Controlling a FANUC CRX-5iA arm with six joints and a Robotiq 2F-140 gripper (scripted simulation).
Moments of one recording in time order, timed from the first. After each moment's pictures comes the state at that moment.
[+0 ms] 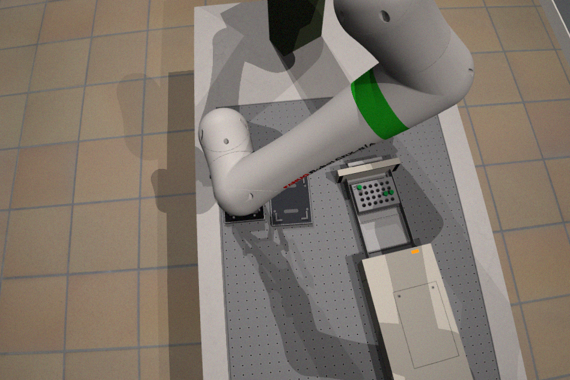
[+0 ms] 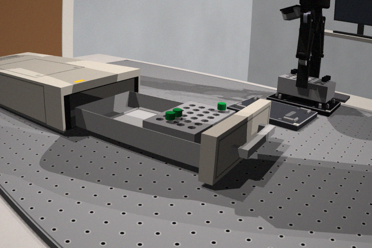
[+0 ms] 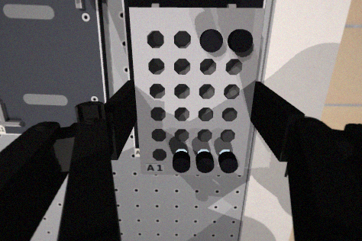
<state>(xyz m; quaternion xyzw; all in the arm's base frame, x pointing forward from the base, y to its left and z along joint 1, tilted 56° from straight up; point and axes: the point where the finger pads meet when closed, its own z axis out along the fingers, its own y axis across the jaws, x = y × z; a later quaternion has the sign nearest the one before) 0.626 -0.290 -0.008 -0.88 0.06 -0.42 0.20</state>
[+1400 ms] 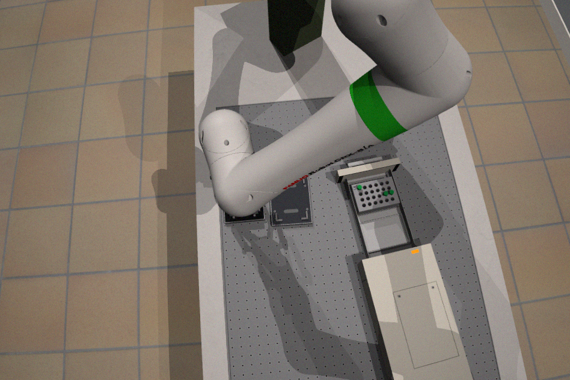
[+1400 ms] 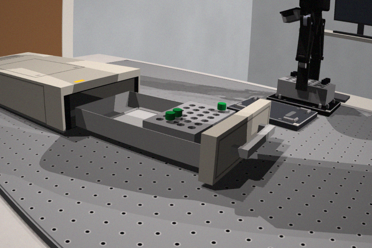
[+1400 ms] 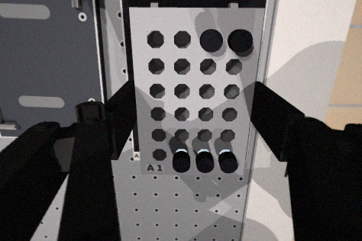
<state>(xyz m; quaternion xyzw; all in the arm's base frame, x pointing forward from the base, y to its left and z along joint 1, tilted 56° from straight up) 0.631 -0.288 -0.012 -0.88 0.06 -0.42 0.20</state>
